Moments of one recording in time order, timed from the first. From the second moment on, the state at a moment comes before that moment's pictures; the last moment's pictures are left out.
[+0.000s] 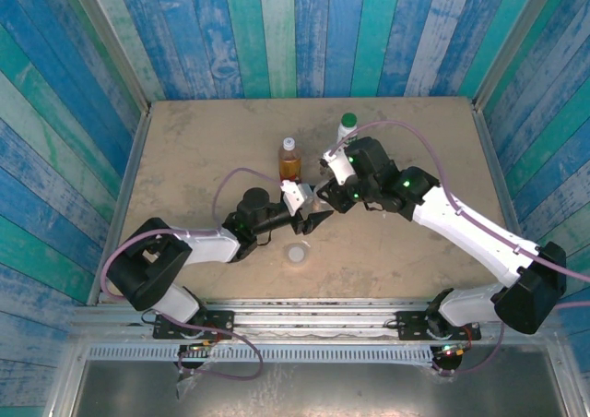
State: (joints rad) left arm -0.72 1.51 0.49 0.92 0.43 0.07; right arm 0.75 1.35 1.21 -0.65 -0.11 0.05
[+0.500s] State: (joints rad) left arm -0.72 1.52 0.49 0.93 0.45 0.07; right arm 0.76 1.34 1.21 -0.65 -0.12 0.07
